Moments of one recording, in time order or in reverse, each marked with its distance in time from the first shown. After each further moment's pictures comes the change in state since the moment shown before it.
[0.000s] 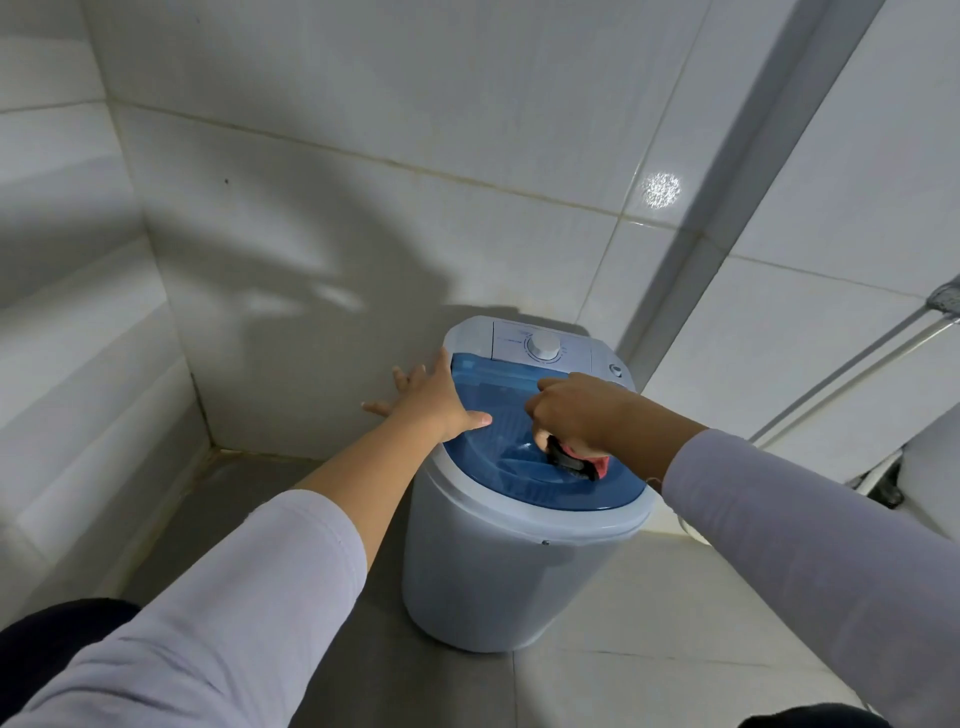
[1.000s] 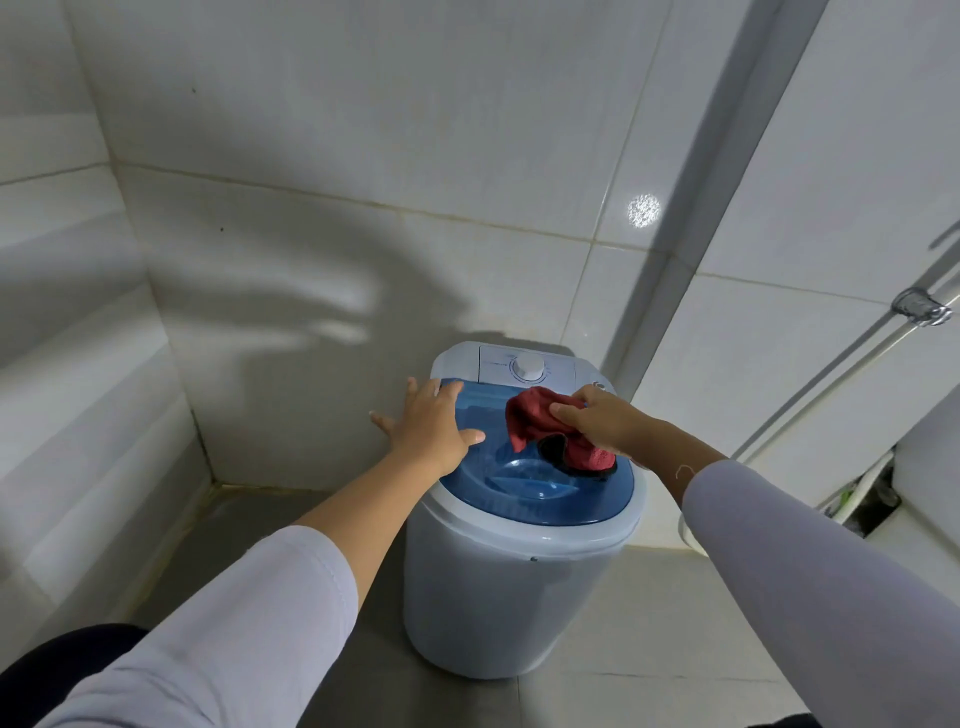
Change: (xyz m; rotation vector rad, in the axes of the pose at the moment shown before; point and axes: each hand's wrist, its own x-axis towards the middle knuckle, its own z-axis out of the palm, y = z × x) left_hand -0.015 0.010 0.007 0.053 0.175 0.191; right_hand -0.022 0.024 0.025 1.196 0.211 0.656
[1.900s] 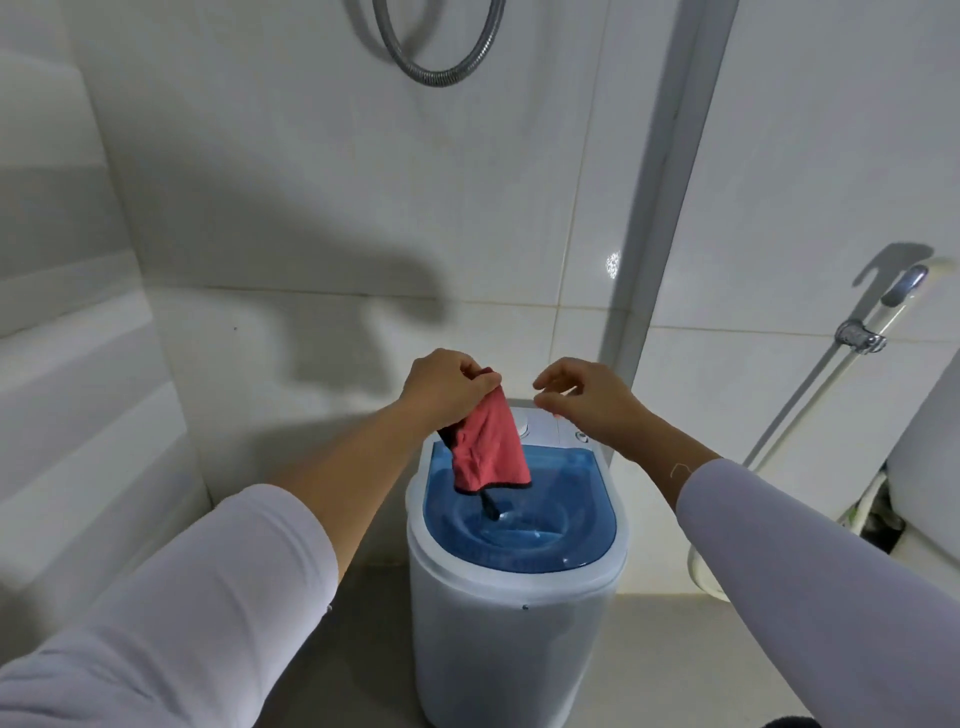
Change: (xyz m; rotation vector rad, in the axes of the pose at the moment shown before) left_hand 0.000 0.078 -0.107 -0.260 0.133 0.141; right_hand -0.033 -0.032 -0.054 0.278 0.304 -0.401
